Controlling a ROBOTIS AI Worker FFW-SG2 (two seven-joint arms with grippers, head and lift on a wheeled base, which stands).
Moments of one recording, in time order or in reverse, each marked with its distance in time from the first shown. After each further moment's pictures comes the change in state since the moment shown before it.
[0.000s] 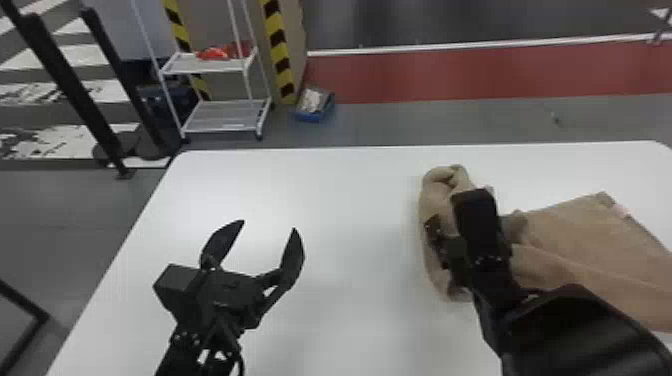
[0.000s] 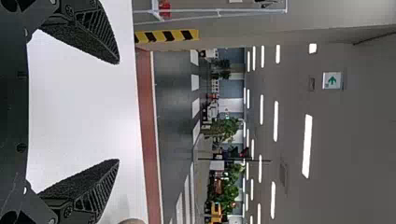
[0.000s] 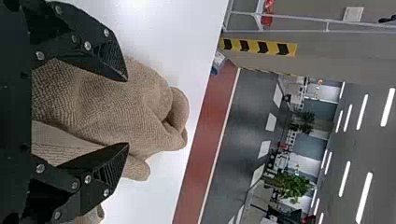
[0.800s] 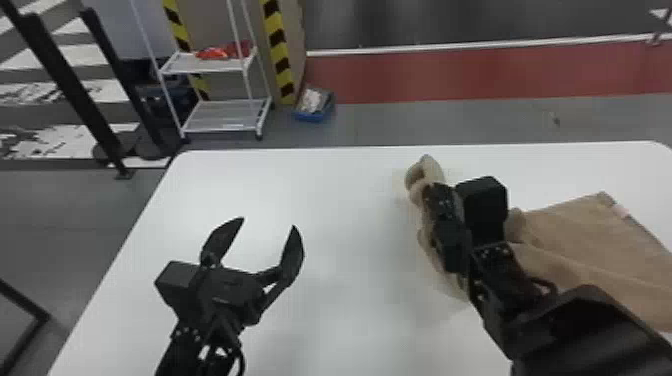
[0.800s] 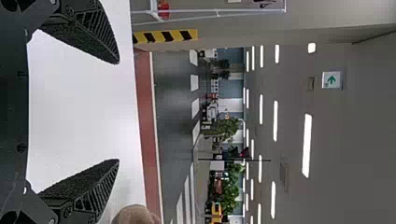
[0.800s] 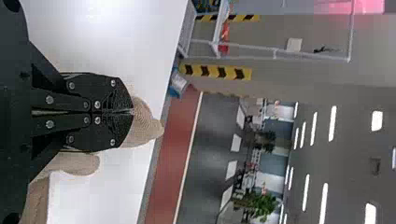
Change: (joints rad) left arm -0.013 0.002 0.001 0.008 -0.003 0.002 0.004; right arm 0.026 -0.015 -0.003 -0.056 -0.020 -0.167 0.150
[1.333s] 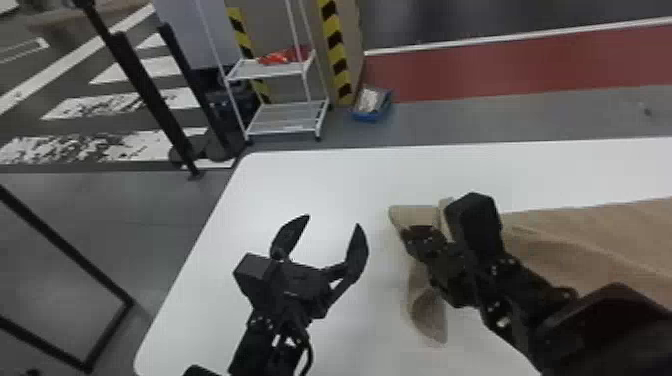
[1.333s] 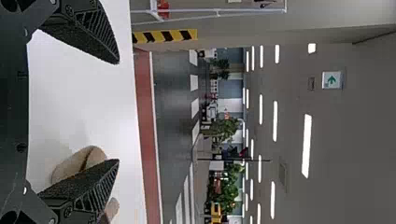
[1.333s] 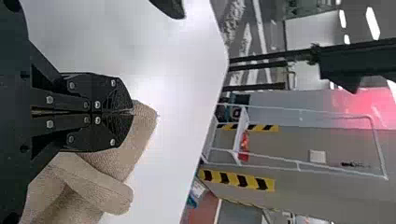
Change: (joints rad) left arm -0.015 -0.004 -0.008 0.014 -0.001 0.000 0.003; right arm -0.078 0.020 0.140 0.042 -0.026 0.169 0.303
